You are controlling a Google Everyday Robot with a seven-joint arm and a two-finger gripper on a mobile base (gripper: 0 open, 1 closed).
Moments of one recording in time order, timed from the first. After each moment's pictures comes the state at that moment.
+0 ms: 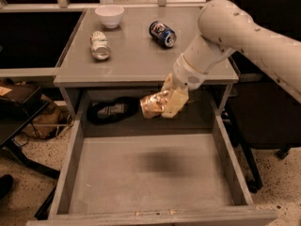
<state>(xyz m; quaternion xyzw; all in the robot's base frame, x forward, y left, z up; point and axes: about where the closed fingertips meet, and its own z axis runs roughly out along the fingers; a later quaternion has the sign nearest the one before) 0.574 -0.059 0.798 -0.70 0.67 0.16 0.18</state>
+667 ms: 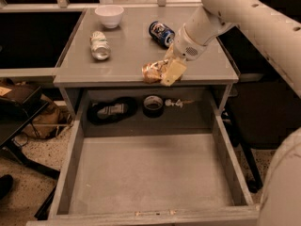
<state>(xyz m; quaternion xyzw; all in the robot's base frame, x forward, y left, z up) 0.664 -0.062 0.853 -0.67 0.69 0.10 0.25</state>
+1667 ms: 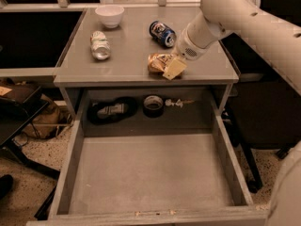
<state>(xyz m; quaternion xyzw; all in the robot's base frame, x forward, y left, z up) 0.704 -0.084 0.848 -0.59 0.75 0.03 0.29</state>
